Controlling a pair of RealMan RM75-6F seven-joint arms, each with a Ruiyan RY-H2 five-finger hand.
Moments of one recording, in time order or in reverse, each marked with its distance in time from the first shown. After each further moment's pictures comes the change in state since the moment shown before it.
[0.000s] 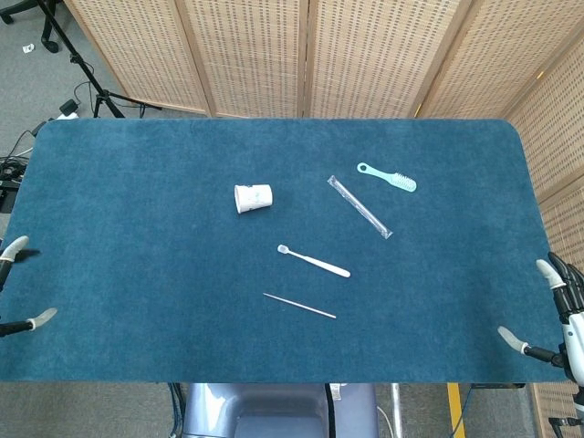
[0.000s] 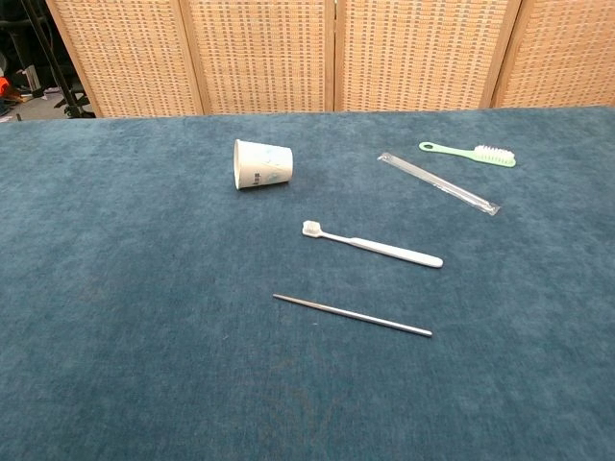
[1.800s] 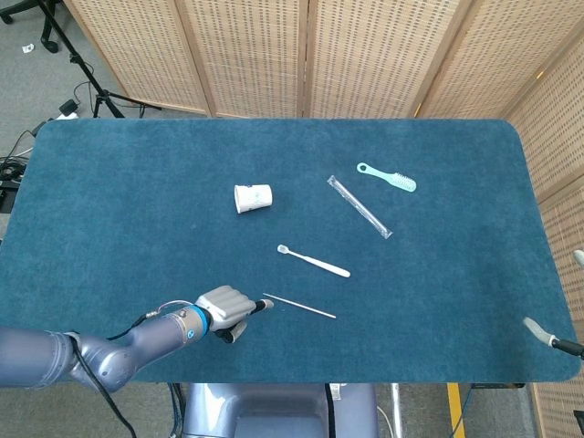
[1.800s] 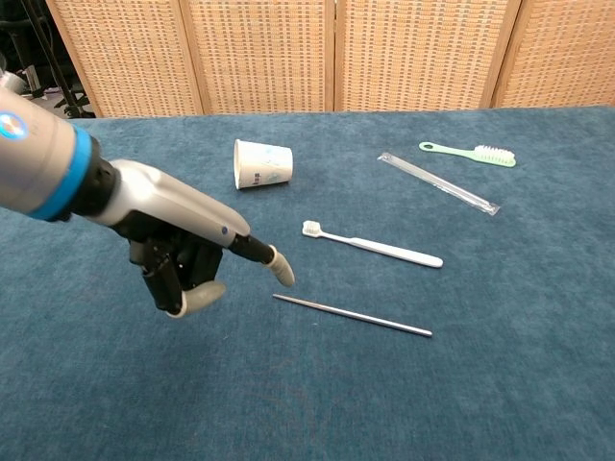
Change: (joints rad) left arm -1.406 -0.129 0.244 -0.424 -1.117 -0.976 0.762; right arm -0.006 0.041 0.039 0.038 0.074 -0.025 0.171
